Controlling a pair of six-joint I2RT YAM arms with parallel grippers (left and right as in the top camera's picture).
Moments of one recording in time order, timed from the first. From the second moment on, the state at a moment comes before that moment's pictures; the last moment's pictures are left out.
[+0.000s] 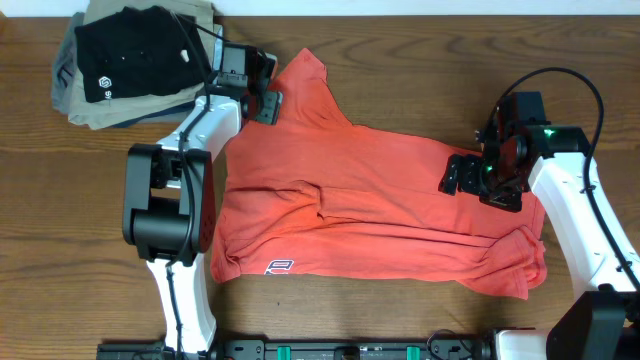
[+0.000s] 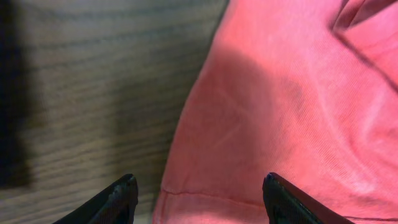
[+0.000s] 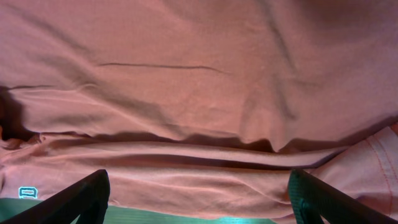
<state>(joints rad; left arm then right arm) -0.15 2.16 1.49 -0.35 0.04 0.13 0.03 1.53 1.17 -1.11 -0.20 0.28</state>
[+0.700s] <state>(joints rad) -0.15 2.16 1.49 -0.42 0.04 0.14 0.03 1.53 1.17 -1.11 -0.20 0.28</state>
